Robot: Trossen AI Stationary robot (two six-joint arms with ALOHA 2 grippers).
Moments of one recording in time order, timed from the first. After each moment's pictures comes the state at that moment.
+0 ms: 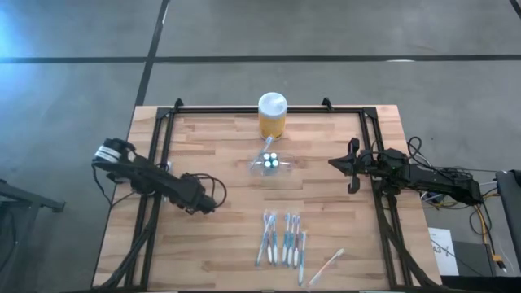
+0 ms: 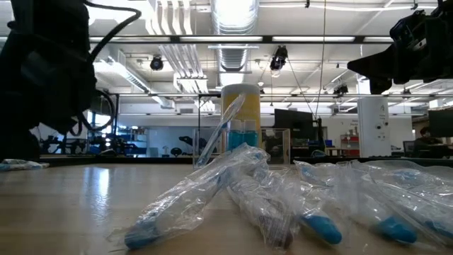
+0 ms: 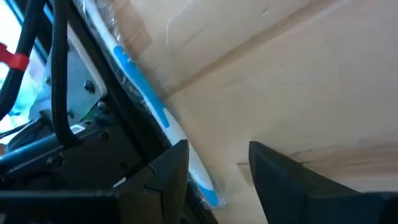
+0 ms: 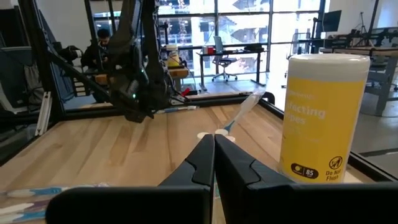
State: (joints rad) left arm -0.33 1.59 0.68 -1.19 0.01 -1.36; right arm -0.22 0.08 0.01 0.11 -0.08 0.08
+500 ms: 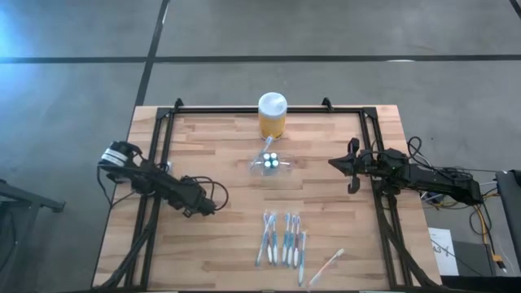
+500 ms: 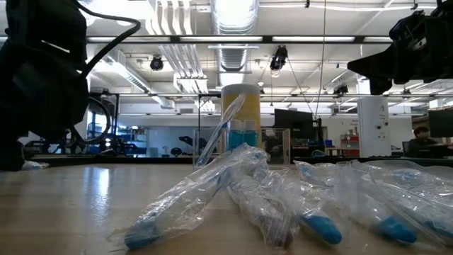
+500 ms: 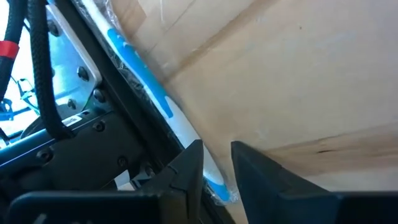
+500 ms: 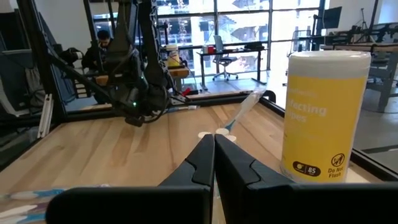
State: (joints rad) left arm -0.35 1.66 0.66 -1.16 0.06 -1.30; right arm -0.22 0.08 0.01 0.11 -0.08 0.10
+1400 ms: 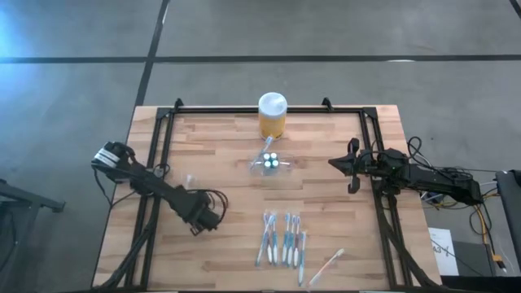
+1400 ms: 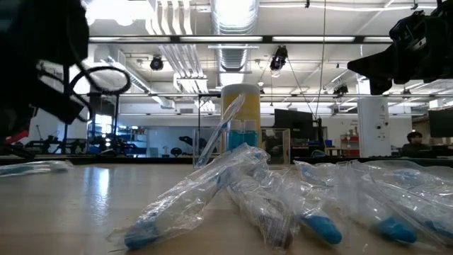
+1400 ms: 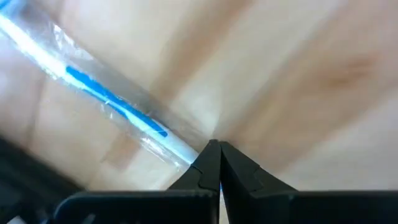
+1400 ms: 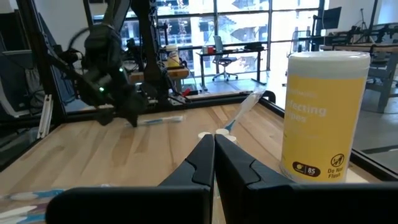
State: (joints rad) left arm -0.49 1.59 0.83 -1.00 0.04 -1.12; right arm -0.22 0.08 0.01 0.11 -0.08 0.10
